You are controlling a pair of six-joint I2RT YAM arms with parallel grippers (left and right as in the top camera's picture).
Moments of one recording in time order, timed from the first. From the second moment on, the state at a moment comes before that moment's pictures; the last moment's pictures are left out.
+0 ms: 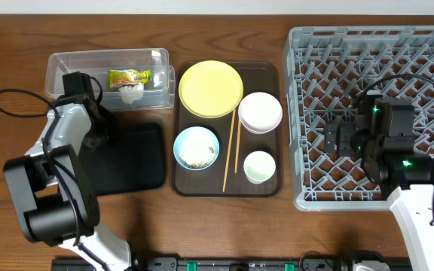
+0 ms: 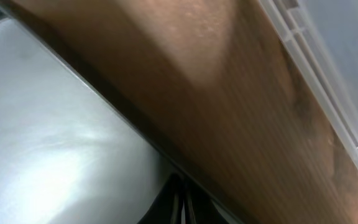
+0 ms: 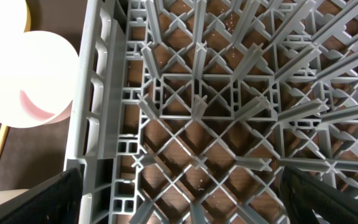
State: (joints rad) left arm 0.26 1.85 1.15 -0.66 -0.02 -0.70; right arm 0.02 1.14 0.89 -0.64 -0.04 0.02
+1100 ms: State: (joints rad) left arm 0.25 1.60 1.15 -0.66 0.29 -0.52; right arm 0.02 1.14 0.89 -0.64 -0.04 0.02
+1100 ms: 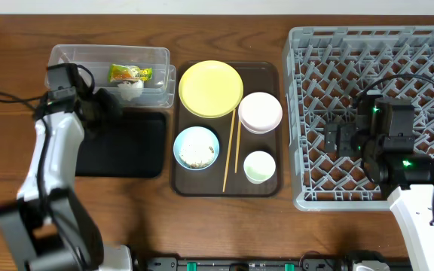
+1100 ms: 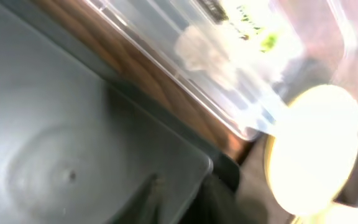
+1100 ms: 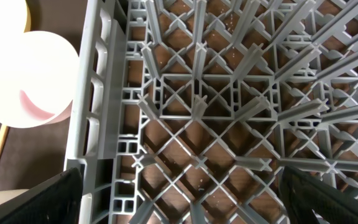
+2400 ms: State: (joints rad) left arm -0.52 1.73 1.15 -0.72 0.13 -0.27; right arm 0.02 1.14 0.89 -0.64 -0.04 0.02
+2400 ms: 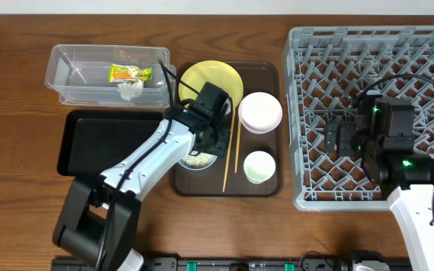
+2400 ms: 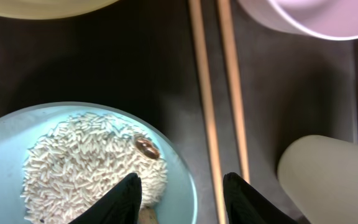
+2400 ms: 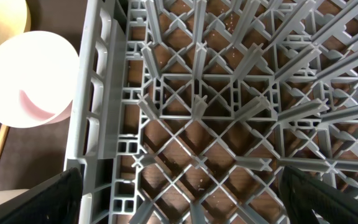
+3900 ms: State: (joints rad) left arm -0.64 1.79 1.15 -0.74 0.00 -0.25; right arm 0.02 1.14 0.89 -0.64 -0.04 0.02
